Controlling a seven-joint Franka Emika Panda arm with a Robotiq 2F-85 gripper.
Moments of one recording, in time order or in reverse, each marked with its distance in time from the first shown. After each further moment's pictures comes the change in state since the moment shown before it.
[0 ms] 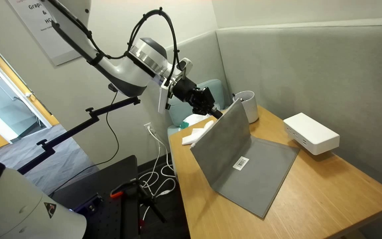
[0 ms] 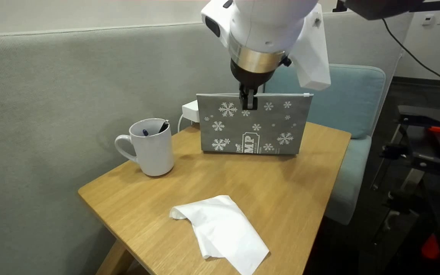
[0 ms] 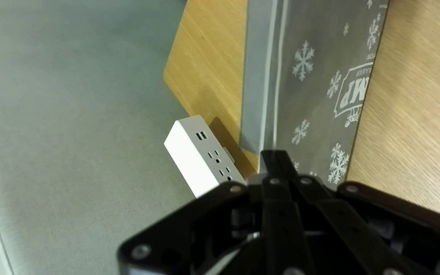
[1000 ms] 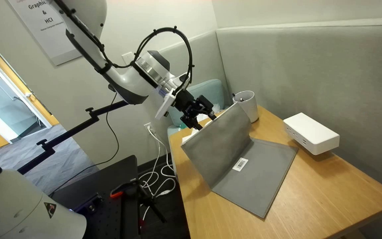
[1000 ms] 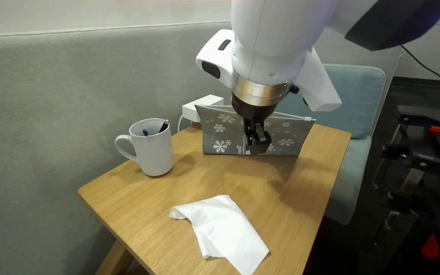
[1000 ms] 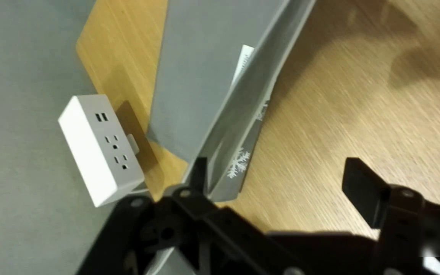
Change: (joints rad) arm -0.165 0.102 0.187 0.025 0.024 0.105 -0.186
